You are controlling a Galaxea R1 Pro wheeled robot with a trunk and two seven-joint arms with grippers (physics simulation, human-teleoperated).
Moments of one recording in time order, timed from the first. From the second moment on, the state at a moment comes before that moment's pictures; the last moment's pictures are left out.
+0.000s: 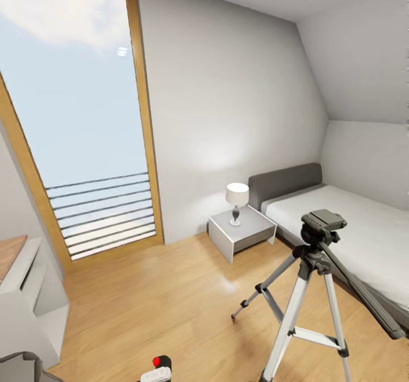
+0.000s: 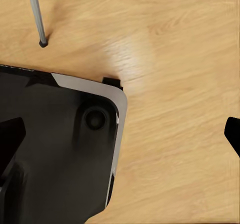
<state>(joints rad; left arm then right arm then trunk) -0.23 -0.06 -0.25 -0.56 0.51 0.31 0.07 -0.15 -0.10 -0.13 -0.04 0.28 -0.11 0.12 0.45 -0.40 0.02</state>
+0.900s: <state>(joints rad) -0.23 -0.06 -0.25 -0.56 0.51 0.31 0.07 -0.15 -0.10 -0.13 -0.04 0.28 -0.11 0.12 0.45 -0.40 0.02</state>
